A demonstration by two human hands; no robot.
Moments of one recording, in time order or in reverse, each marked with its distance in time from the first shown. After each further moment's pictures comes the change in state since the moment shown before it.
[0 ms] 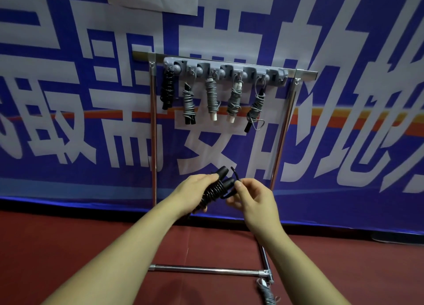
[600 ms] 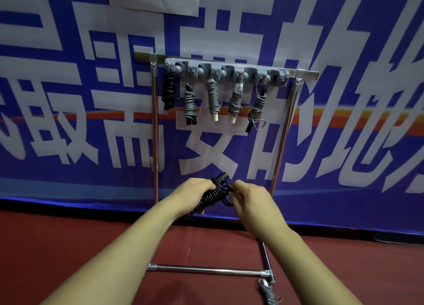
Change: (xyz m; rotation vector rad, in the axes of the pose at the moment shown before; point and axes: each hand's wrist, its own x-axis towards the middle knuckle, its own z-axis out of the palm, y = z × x) left_hand 0.003 -0.009 -0.008 0.050 -0.042 -0.056; right_hand 0.004 -0.013 -0.007 -0.930 -0.197 -0.303
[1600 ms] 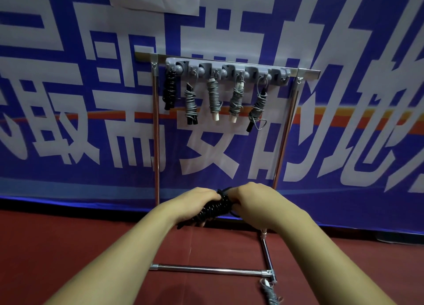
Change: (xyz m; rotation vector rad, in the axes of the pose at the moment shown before) left_hand 0.002 -0.011 0.006 0.007 -0.200 -0.073; right_hand 0.016 -0.013 -0.031 -0.410 -0.437 -0.134
